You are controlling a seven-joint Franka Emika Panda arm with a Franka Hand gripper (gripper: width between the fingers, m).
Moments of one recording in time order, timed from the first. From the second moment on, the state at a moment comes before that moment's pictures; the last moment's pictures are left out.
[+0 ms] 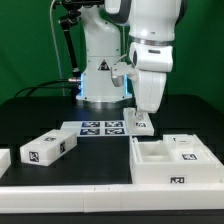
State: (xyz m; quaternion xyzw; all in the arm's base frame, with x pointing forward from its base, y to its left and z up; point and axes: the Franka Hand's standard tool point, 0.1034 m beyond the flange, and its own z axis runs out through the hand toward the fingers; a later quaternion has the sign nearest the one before) arm 0.408 0.059 0.061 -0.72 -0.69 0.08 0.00
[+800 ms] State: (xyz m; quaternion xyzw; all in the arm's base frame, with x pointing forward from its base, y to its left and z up) arm 0.422 0.062 0.064 -0.72 -0.69 0.06 0.00
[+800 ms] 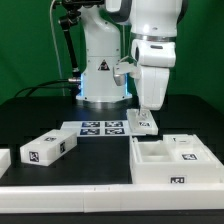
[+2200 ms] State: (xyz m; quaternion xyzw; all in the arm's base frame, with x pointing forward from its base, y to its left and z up) arm 0.449 0.056 0.060 -0.72 -0.69 0.02 -0.01
